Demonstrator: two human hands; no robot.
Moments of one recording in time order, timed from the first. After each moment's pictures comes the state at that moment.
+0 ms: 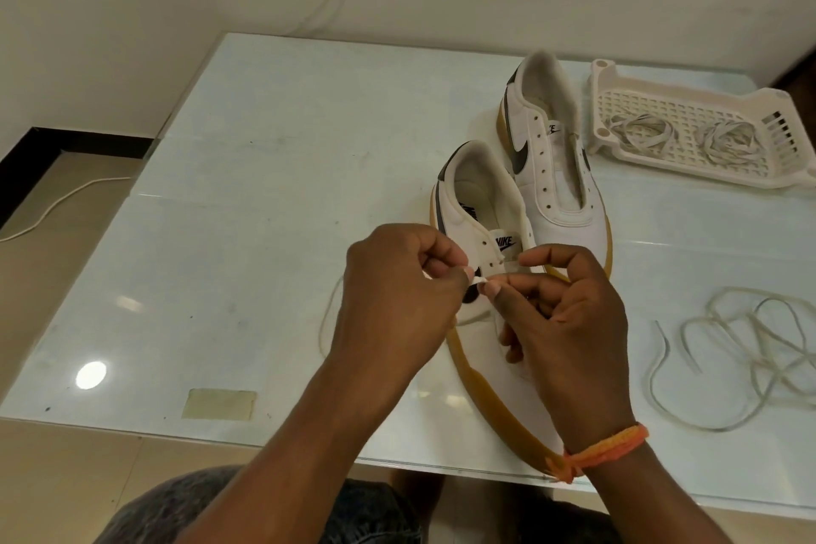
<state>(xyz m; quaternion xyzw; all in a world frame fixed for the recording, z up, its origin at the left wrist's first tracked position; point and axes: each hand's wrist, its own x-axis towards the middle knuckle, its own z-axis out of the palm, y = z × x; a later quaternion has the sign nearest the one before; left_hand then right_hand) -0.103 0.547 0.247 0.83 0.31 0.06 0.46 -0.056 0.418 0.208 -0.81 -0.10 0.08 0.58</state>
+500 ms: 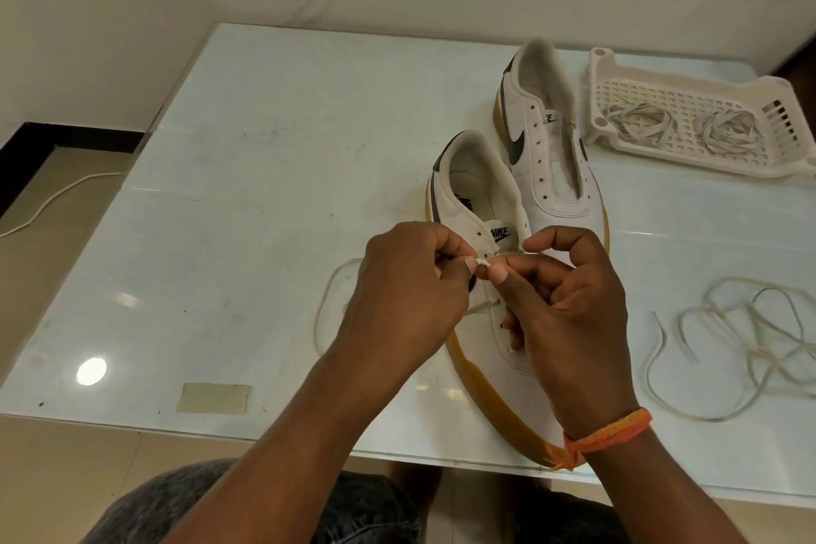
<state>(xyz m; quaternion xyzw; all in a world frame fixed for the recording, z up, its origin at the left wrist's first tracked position) -0.095 0.540 0.242 0.85 0.28 0.01 0.45 -0.052 0.416 0.214 -0.78 -0.10 0.10 0.61</state>
